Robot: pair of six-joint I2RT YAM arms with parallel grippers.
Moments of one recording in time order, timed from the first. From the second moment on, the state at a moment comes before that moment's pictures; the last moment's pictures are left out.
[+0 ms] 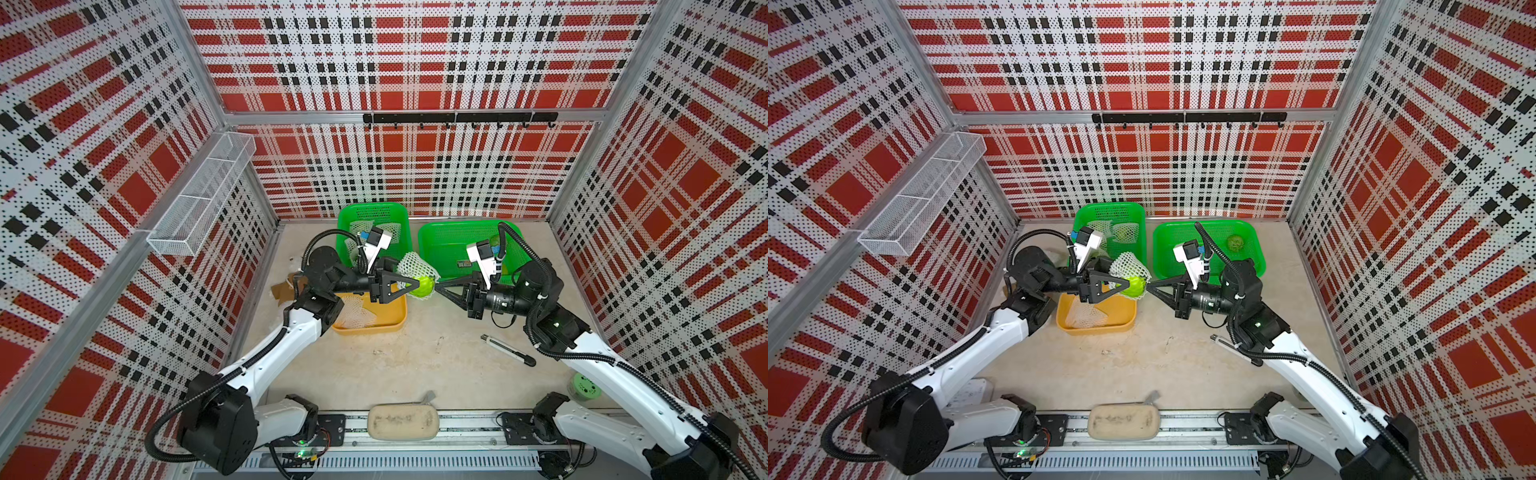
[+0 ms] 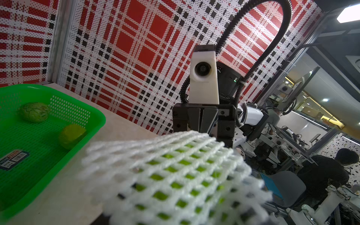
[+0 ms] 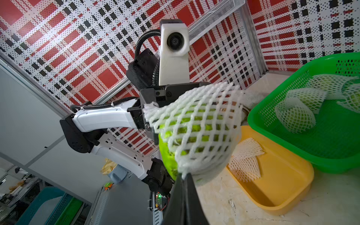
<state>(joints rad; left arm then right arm) -0.43 1.22 0.88 0.49 1.12 -0.61 0.60 0.99 0.87 0.09 -0.72 0.52</state>
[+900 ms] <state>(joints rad) -0.47 1.09 0.91 0.06 0.74 -0.29 0.60 0.99 0.85 0.08 -0.70 0.50</state>
